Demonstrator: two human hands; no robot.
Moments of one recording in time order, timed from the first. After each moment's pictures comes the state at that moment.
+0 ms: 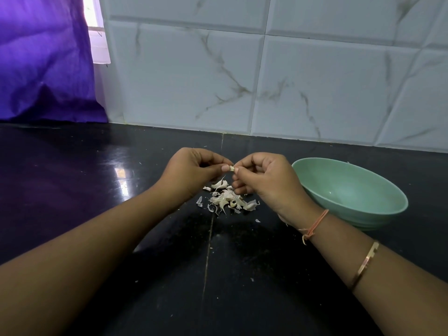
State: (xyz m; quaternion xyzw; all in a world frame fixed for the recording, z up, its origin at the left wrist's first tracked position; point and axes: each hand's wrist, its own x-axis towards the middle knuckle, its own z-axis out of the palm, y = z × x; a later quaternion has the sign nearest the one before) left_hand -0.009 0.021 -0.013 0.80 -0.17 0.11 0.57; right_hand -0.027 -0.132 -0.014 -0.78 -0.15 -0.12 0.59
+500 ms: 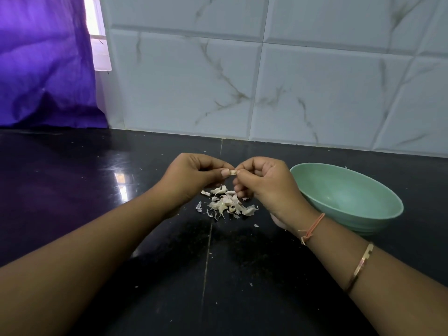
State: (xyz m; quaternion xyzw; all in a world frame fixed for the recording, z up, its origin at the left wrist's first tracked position) left_hand -0.008 0.021 -0.012 0.75 -0.19 0.04 0.63; right_hand -0.029 -0.129 -0.012 -0.75 -0.13 -0.12 0.63
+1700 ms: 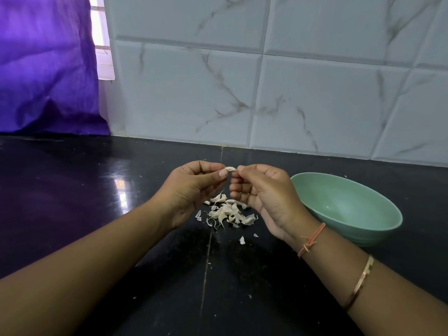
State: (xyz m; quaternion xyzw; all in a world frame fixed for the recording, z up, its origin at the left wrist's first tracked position) left_hand -0.010 0.015 -0.011 0.53 -0.08 -0.03 0.84; right_hand -0.033 -0.122 -0.002 -0.63 -0.08 -0.05 0.77
